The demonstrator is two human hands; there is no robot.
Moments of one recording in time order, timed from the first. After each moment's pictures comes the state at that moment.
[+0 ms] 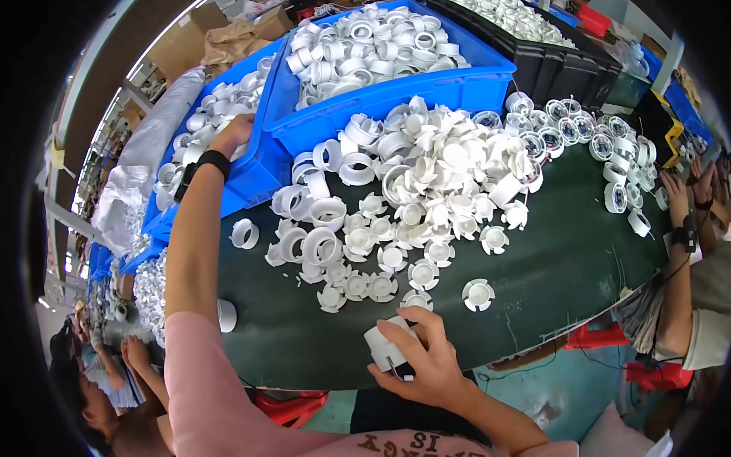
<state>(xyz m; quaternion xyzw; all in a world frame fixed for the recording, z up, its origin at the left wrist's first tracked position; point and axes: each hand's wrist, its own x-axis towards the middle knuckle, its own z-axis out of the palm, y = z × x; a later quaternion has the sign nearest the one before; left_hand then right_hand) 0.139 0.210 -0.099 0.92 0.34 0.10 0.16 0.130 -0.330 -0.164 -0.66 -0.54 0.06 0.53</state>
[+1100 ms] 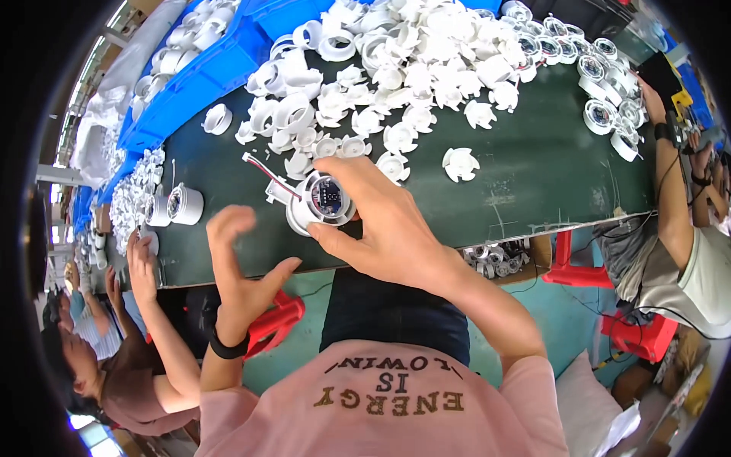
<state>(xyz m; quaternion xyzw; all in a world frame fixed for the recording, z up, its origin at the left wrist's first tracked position) -0.062 -0.210 -0.129 0.90 0.18 0.32 0.22 0.135 -0.322 -0.134 -0.61 -0.54 0.23 0.53</state>
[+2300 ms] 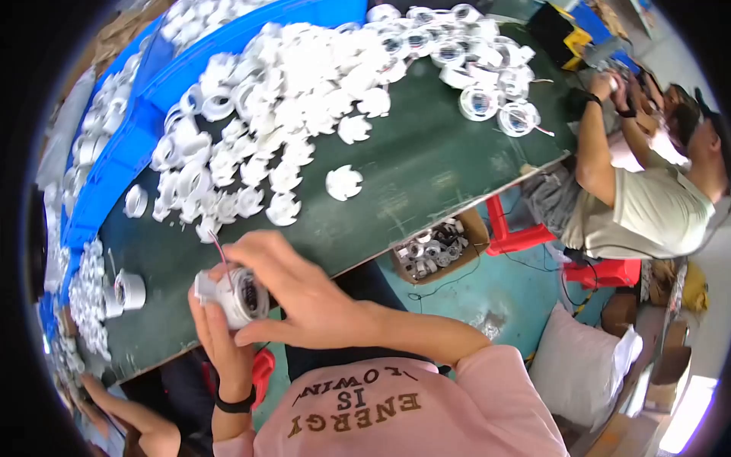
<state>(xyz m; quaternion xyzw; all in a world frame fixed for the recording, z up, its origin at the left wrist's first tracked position) -0.033 -0.265 -0.148 0.60 0.24 0.32 0.69 0.111 -0.355 -0.129 -0.55 -0.49 0.25 0.63</state>
